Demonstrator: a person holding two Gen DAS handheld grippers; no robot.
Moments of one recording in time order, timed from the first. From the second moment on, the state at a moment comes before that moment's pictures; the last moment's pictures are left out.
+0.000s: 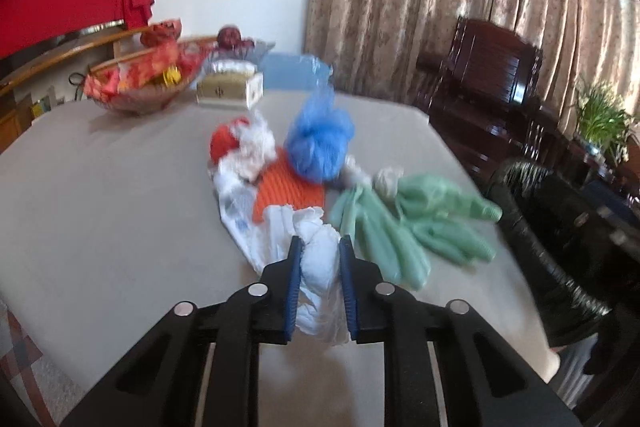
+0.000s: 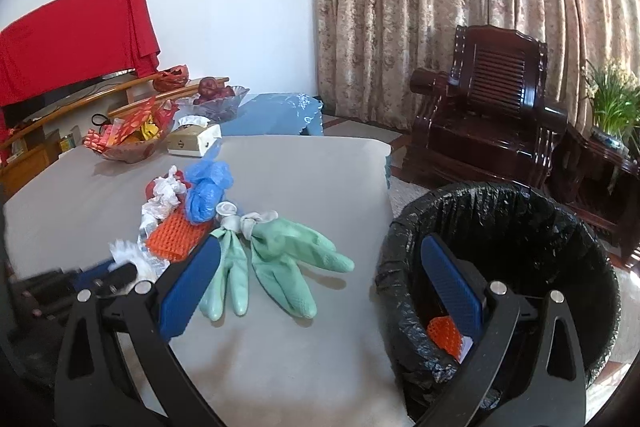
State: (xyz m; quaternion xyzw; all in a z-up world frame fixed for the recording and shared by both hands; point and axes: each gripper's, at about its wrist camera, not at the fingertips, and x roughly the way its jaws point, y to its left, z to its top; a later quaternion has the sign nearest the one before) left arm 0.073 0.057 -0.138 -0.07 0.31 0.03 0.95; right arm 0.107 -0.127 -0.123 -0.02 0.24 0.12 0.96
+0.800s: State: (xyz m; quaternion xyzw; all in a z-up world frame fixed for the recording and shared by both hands) left arm 0.091 0.122 -0.122 -0.05 0.27 0.09 0.96; right arm 0.161 -0.023 -0.153 -0.02 0.29 0.20 0.94
